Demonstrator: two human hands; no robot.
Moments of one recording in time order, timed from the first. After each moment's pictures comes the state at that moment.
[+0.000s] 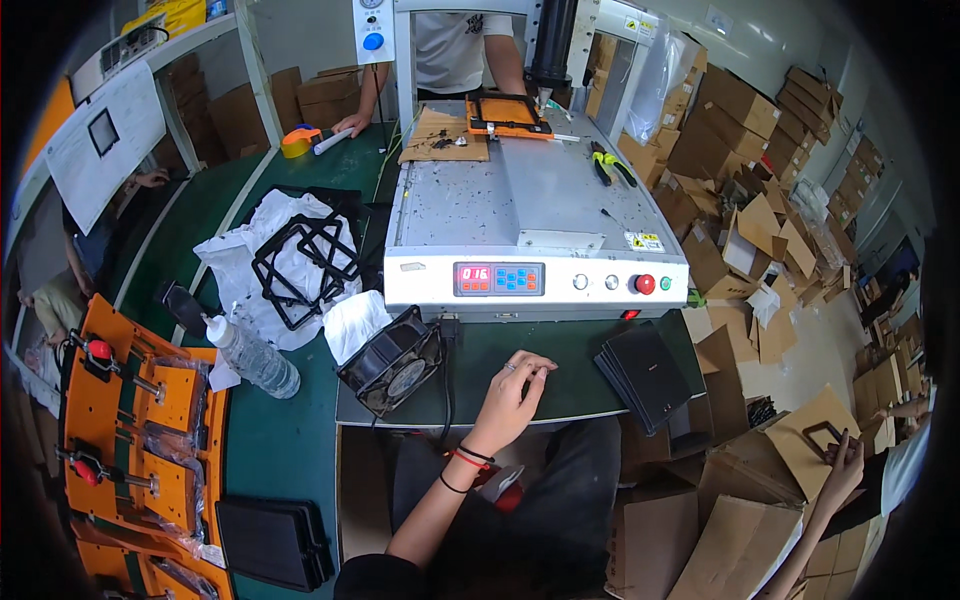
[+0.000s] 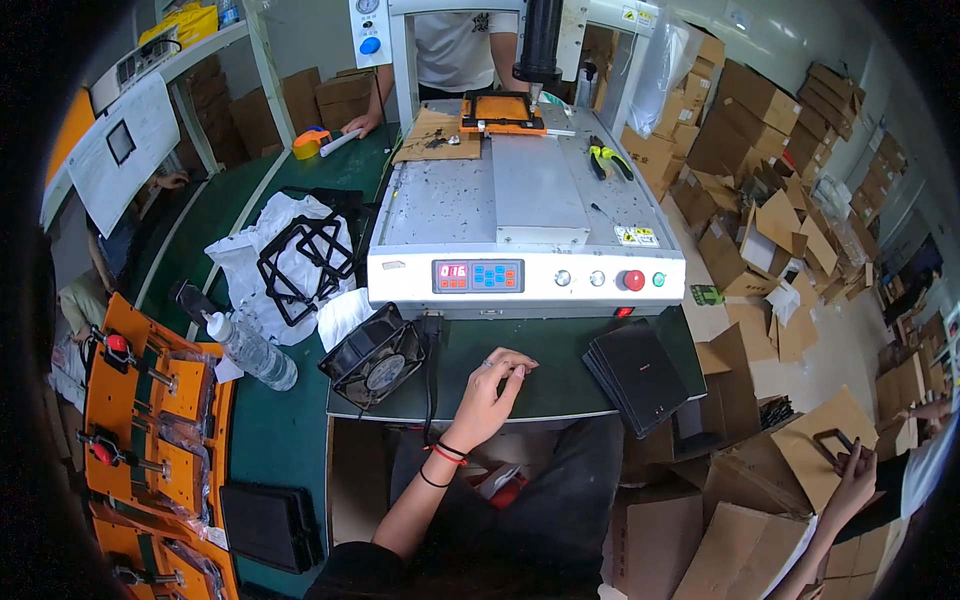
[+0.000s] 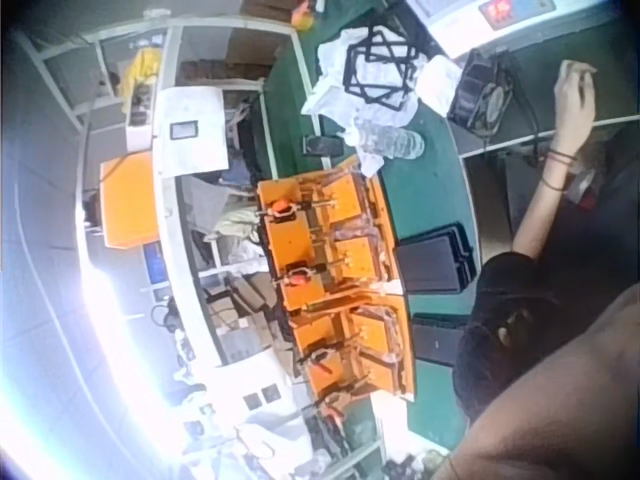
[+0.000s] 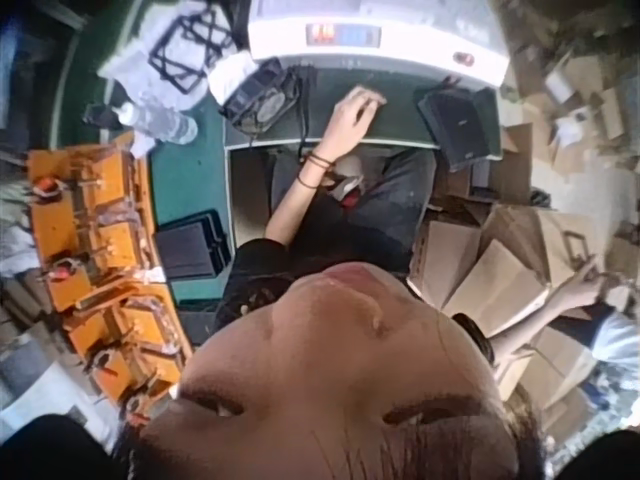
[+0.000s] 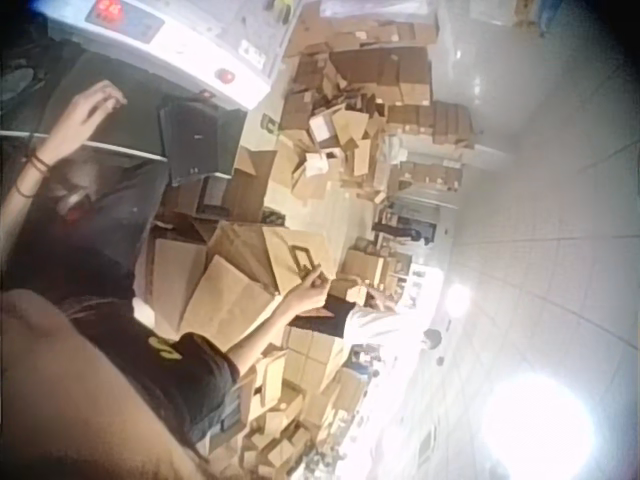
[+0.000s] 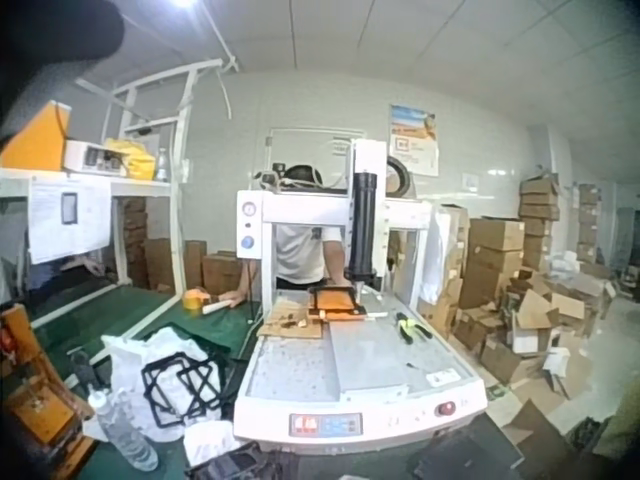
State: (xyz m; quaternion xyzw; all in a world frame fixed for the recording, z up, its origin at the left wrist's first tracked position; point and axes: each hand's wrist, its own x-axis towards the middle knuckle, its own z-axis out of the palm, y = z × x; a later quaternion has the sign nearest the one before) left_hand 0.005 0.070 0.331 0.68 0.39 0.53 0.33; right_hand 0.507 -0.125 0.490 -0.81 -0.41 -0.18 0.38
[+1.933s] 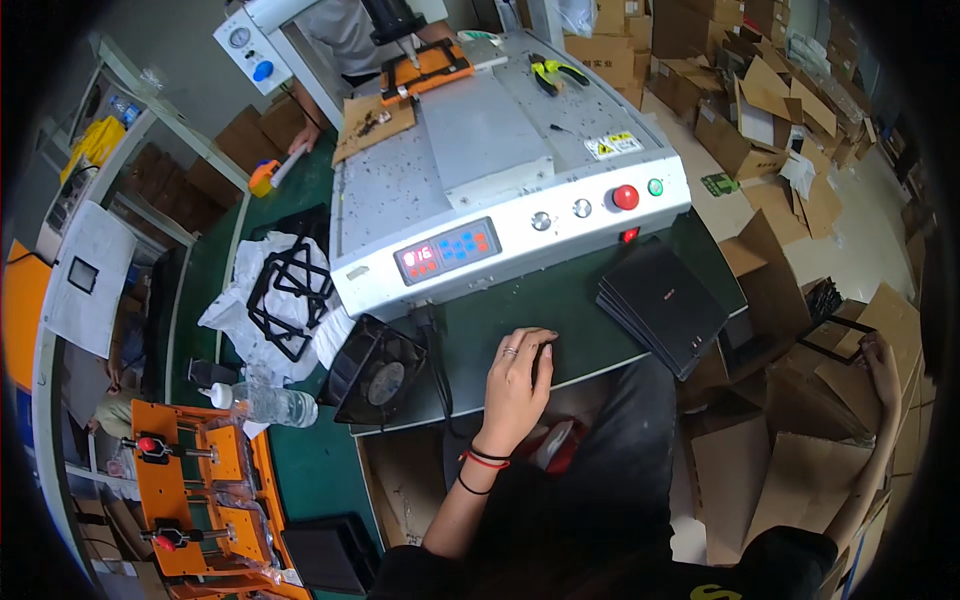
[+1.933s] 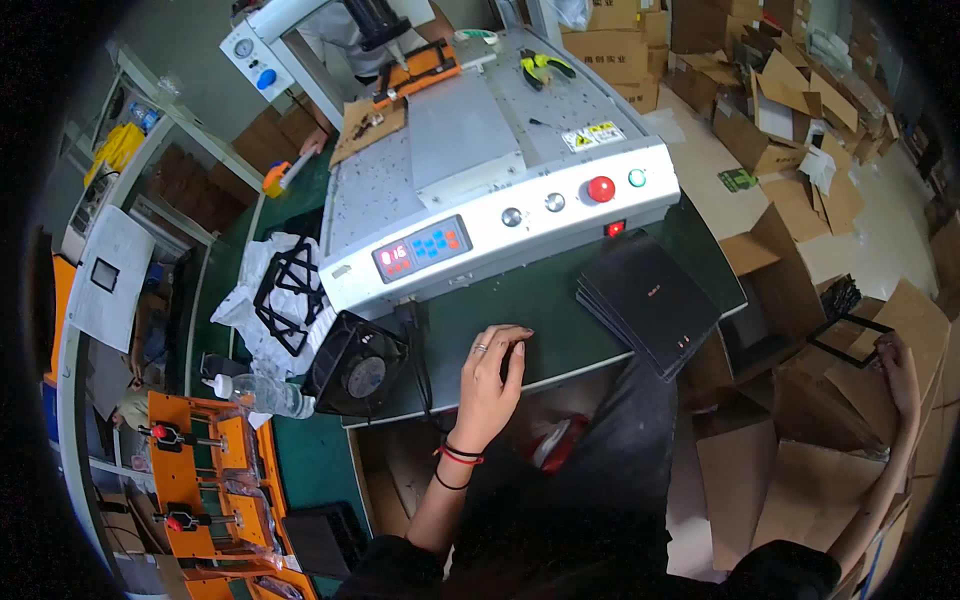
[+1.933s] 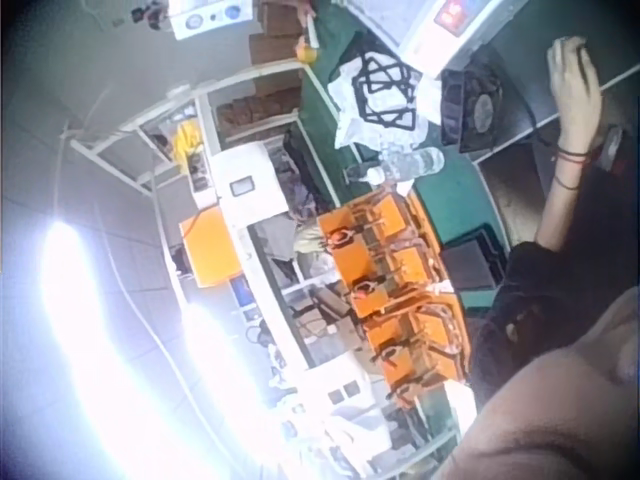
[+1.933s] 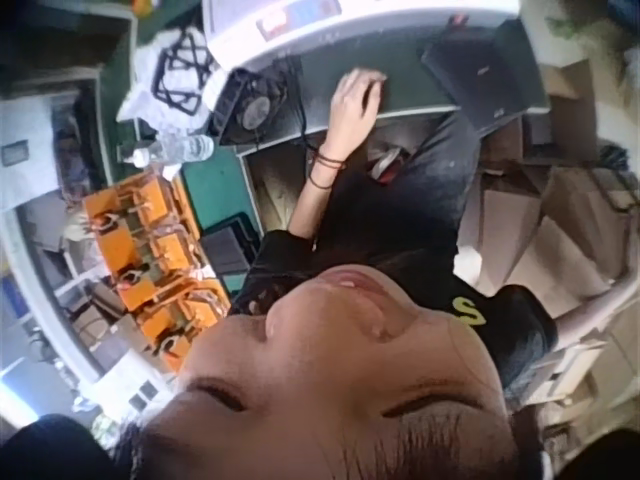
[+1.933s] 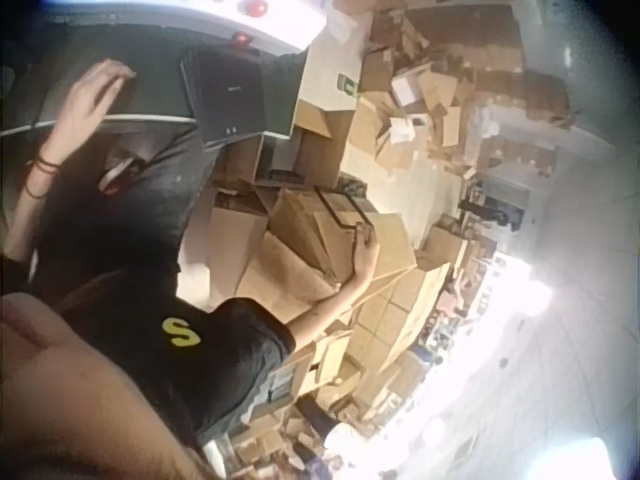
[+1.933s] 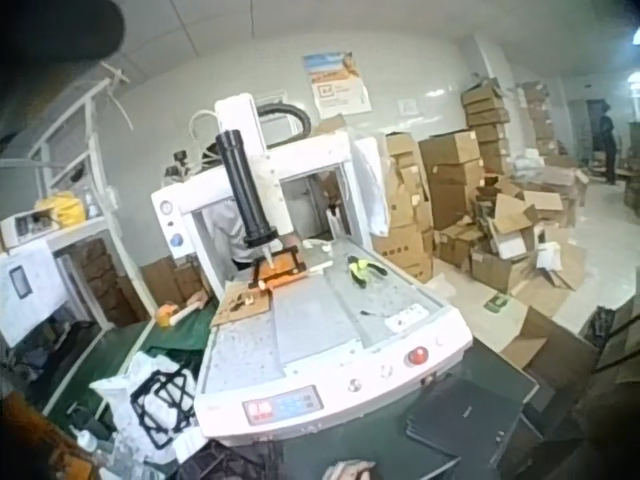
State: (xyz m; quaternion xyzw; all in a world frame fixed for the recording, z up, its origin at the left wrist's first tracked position) left_hand 0.028 0.060 0.337 0.76 0.46 0.42 0.20; right_hand 0.653 -0.106 0.379 -0.79 -0.47 0.21 0.34
